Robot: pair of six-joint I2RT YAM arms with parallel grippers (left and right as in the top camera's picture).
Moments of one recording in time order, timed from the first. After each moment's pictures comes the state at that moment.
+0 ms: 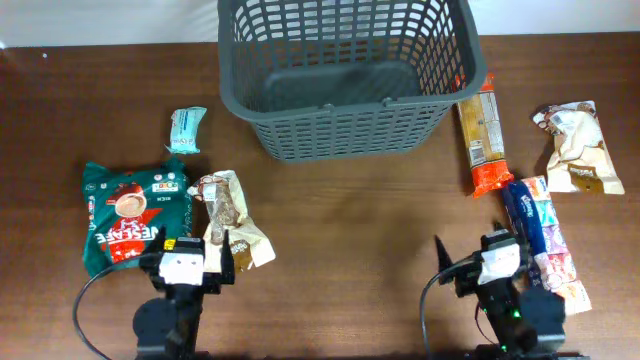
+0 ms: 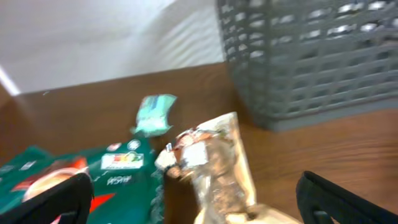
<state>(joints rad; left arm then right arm) 0.01 0.01 0.12 -0.29 0.04 0.13 0.01 0.01 0.16 -0.35 -0.24 -0.14</state>
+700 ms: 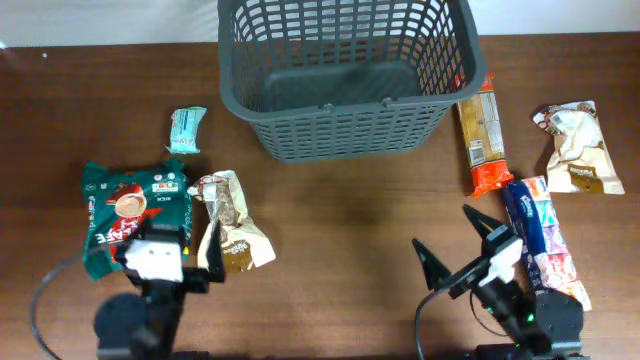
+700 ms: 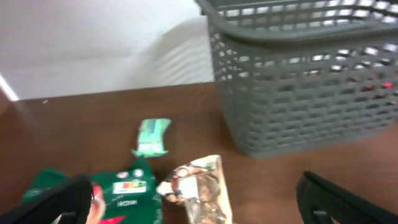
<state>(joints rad) 0.01 0.31 0.58 -0.51 0.06 0.06 0.01 0.18 0.26 -0.11 -0.56 0.05</state>
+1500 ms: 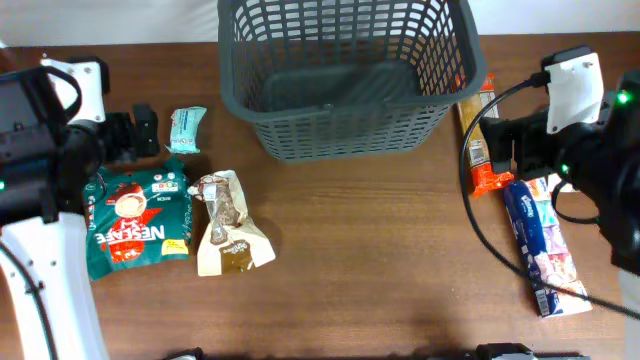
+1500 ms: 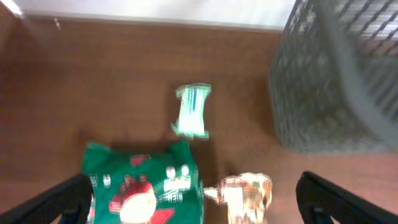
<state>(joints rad) 0.26 1.38 1.63 -1.06 0.17 0.12 0.01 1.24 1.75 -1.16 -0.12 -0.20</state>
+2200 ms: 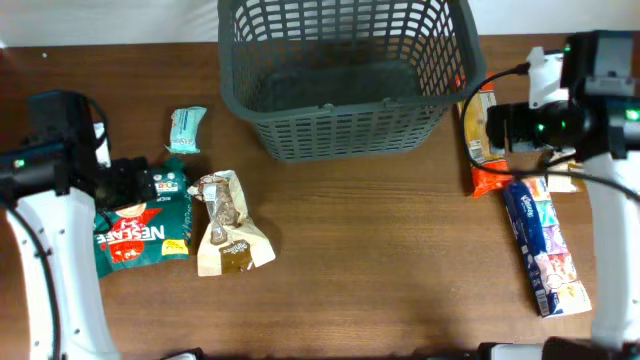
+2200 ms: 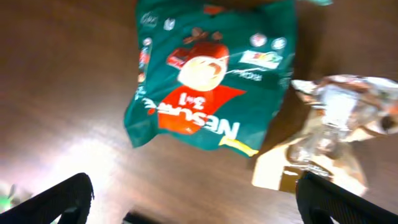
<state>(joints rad) 0.26 1.45 1.55 -1.38 -0.20 -0.07 -0.08 1.55 1.75 -1.25 0.00 -0.16</state>
